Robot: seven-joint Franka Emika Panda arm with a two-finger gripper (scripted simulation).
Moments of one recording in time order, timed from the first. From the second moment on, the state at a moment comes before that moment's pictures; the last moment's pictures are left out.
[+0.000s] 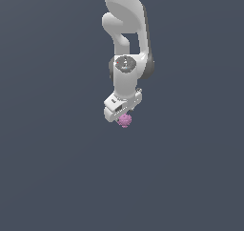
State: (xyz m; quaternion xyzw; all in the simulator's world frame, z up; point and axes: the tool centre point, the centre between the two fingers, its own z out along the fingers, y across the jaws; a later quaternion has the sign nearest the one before) arm -0.062 0.011 0.102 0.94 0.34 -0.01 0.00
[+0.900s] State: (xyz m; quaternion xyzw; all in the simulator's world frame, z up) arm -0.075 0.013 0.087 0.91 0.41 0.00 0.00
